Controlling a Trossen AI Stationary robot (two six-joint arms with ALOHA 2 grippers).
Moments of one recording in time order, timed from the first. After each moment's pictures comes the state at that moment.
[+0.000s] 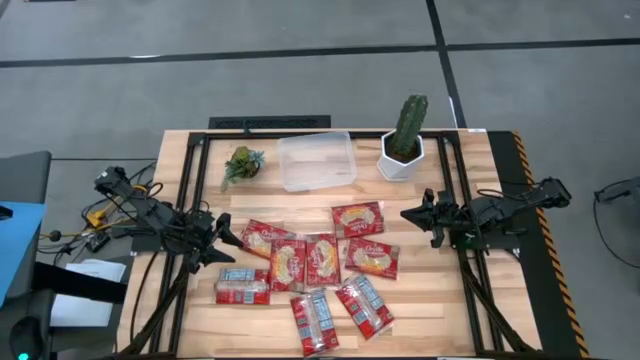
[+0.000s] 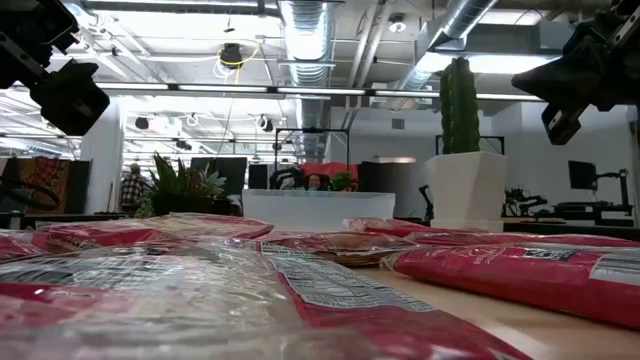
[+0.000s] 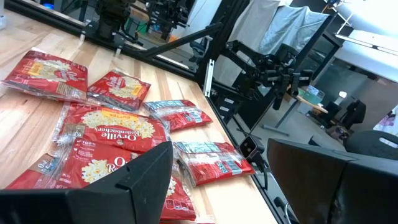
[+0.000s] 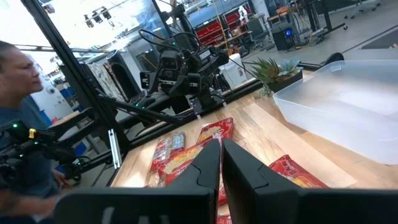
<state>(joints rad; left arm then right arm) -0.59 0.01 0.01 0.06 -0.27 -0.47 0.31 0.05 0.01 0.06 0.42 0.45</state>
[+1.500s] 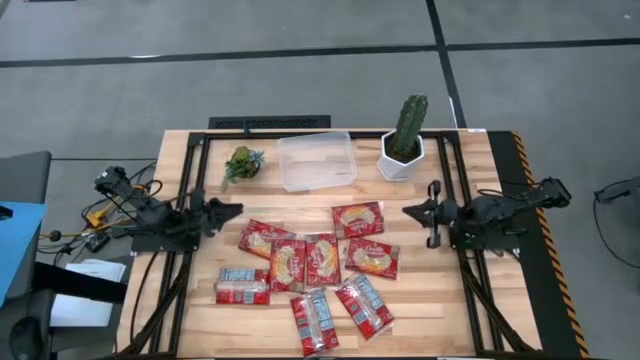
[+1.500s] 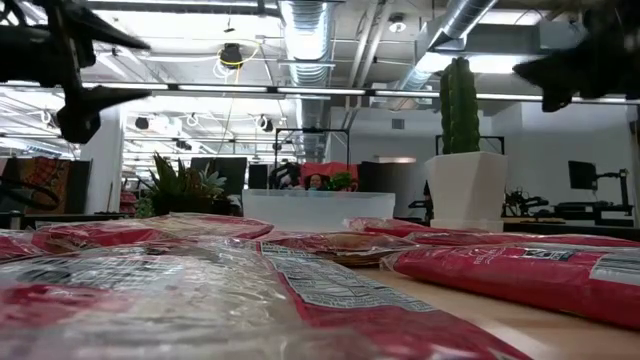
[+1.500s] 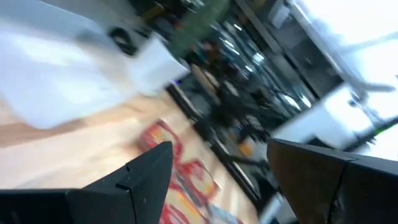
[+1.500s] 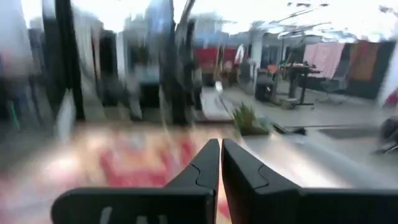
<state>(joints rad) -0.59 0.01 0.01 0.21 -0.96 -0.75 0.31 0.04 0.01 0.21 0.45 0.00</state>
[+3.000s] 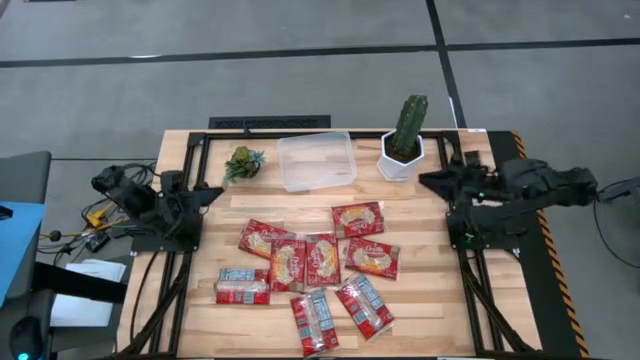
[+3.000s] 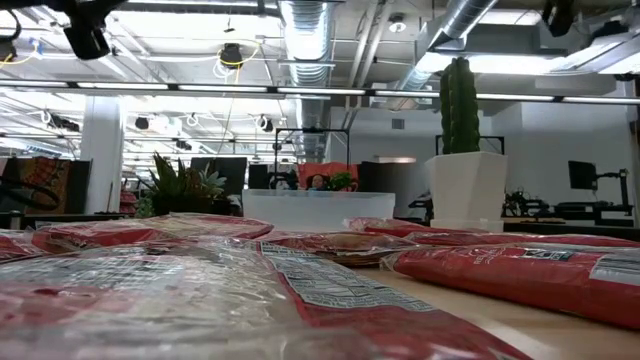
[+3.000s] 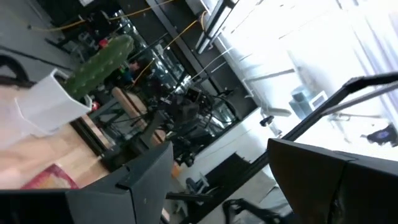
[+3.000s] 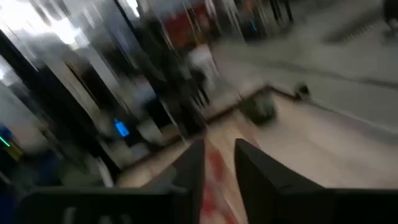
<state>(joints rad) -0.59 0.01 0.25 0.36 -0.76 -0.58 0.20 0.47 0.78 -0.43 0.41 0.50</state>
